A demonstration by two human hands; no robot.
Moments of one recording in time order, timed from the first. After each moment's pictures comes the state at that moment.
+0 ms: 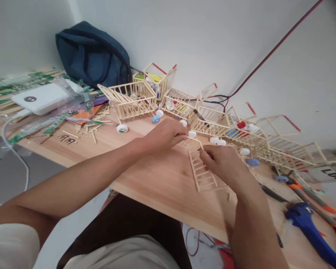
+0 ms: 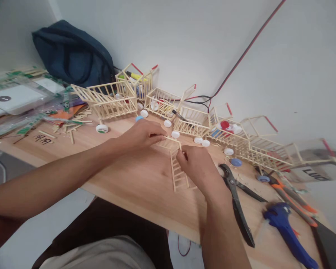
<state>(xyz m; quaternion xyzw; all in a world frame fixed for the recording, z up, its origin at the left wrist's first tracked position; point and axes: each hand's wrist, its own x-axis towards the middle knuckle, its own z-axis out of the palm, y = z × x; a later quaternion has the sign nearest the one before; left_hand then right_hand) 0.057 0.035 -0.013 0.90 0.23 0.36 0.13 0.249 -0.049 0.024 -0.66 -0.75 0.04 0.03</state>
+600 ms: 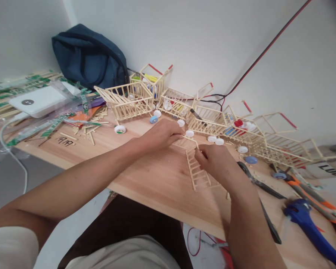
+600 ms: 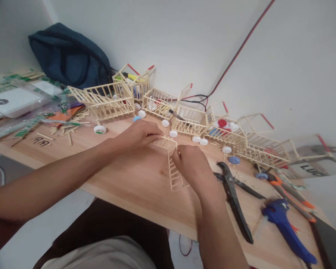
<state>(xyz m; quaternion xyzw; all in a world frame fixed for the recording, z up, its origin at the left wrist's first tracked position) 0.055 0.037 -0.013 0.91 0.22 0.34 0.13 0.240 -0.048 0.022 -0.69 -0.72 0.05 0.00</state>
